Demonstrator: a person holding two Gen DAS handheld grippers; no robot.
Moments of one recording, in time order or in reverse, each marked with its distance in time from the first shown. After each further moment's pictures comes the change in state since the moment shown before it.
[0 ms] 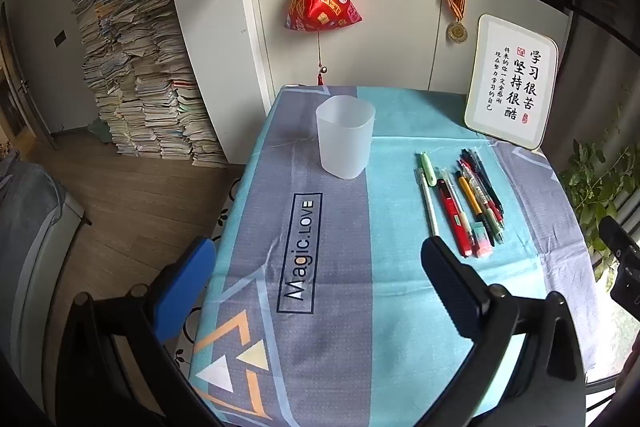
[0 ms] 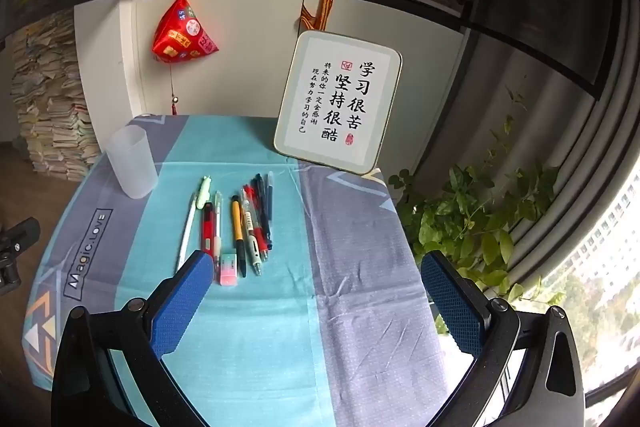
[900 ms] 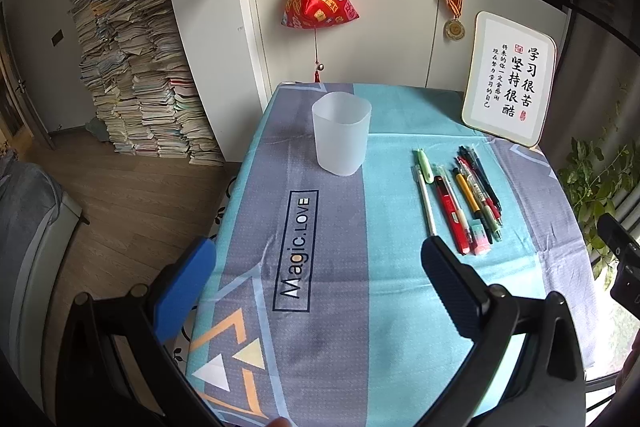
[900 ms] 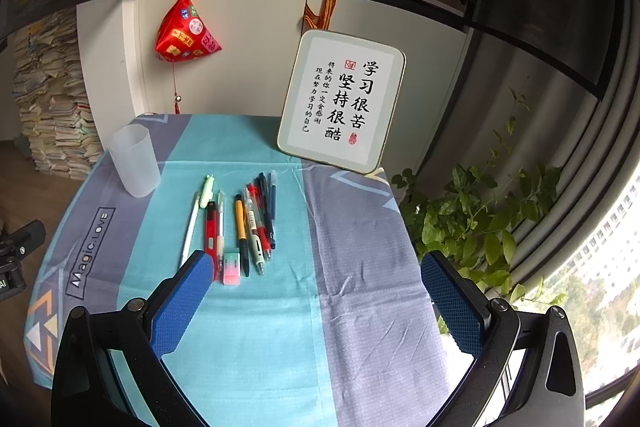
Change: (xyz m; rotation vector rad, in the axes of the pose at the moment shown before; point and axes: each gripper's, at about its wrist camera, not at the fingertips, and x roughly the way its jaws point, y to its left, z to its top) left arm 0.002 -0.004 -0.001 -0.004 0.015 -0.016; right arm -0.001 0.002 0.001 -0.006 0.005 0.004
